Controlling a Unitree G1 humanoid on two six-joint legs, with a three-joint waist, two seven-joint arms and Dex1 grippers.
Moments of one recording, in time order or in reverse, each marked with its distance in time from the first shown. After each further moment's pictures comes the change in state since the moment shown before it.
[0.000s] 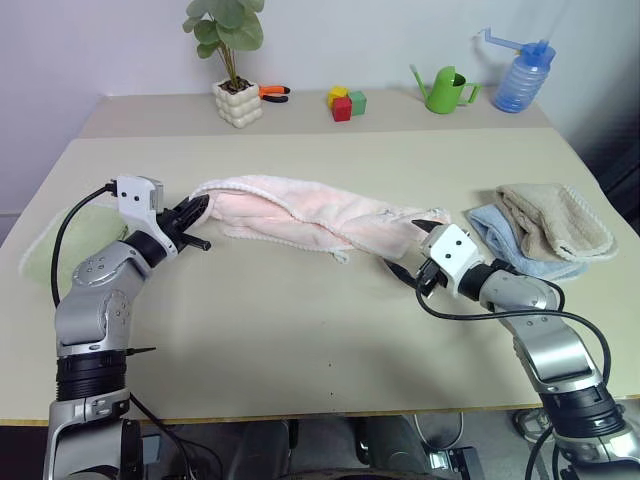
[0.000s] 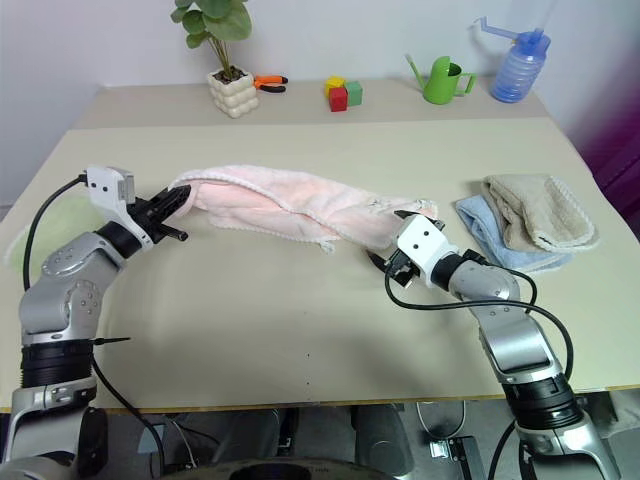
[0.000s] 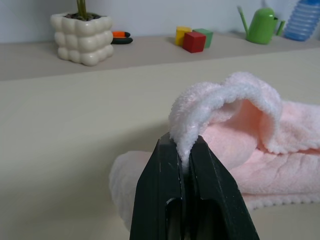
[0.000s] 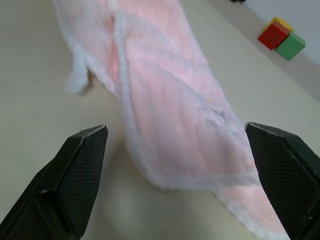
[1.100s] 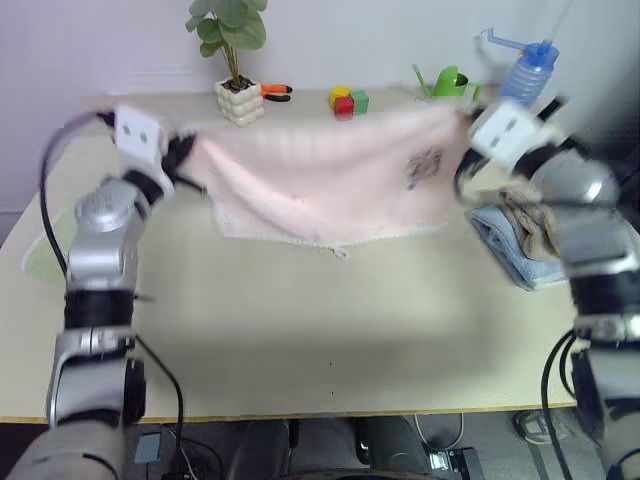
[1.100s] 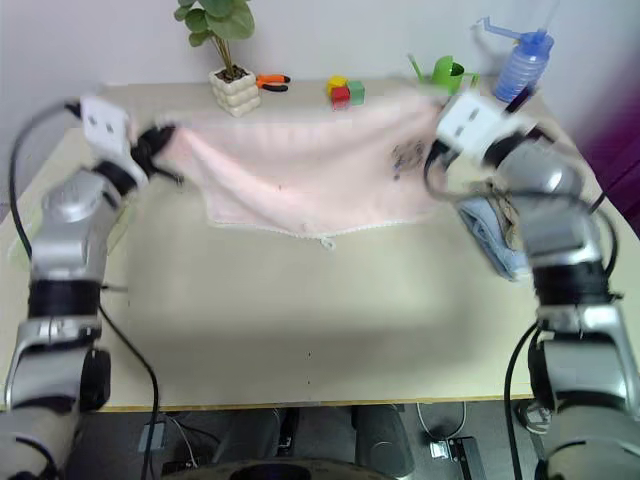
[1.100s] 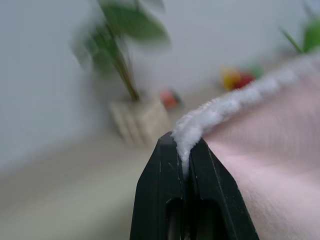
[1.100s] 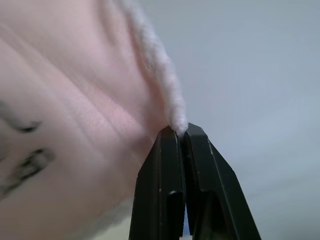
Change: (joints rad) left arm -0.511 0.047 -0.107 0.447 0.275 -0.407 0.161; right arm -0.704 -0.146 -0.074 0.617 -0.269 -0.339 -0.228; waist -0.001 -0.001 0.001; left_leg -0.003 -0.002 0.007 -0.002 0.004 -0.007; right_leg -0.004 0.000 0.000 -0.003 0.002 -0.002
